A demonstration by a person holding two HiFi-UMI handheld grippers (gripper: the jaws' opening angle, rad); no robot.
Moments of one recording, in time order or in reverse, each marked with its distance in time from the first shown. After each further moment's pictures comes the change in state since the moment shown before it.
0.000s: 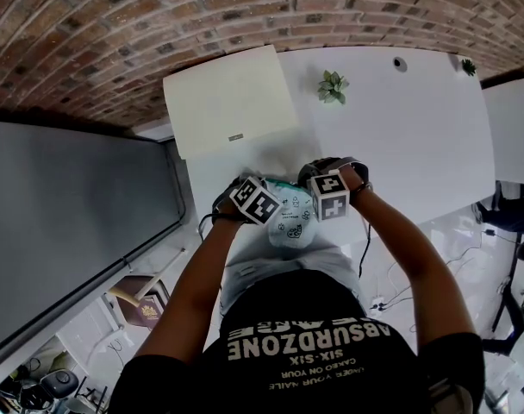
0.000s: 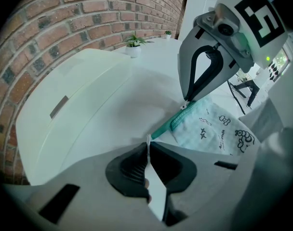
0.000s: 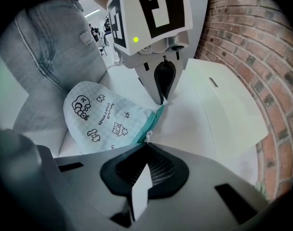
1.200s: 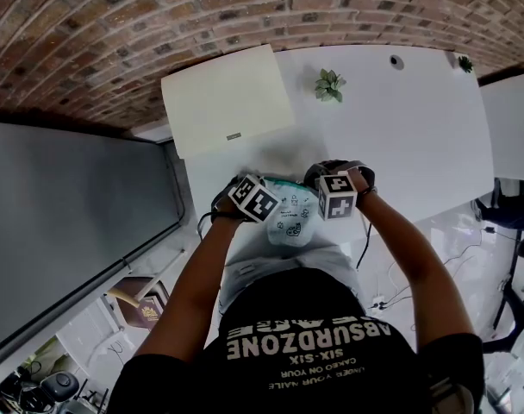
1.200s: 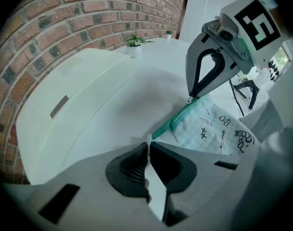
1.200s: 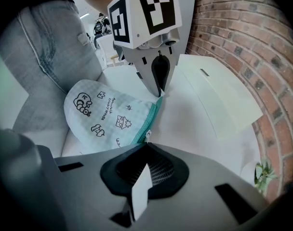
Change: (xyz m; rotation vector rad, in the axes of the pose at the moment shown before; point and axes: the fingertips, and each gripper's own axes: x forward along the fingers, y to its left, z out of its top) left arm 0.001 0.000 -0.001 -0.003 0.003 0.003; right arm -0.004 0.010 -0.018 0.108 -0.007 -0.030
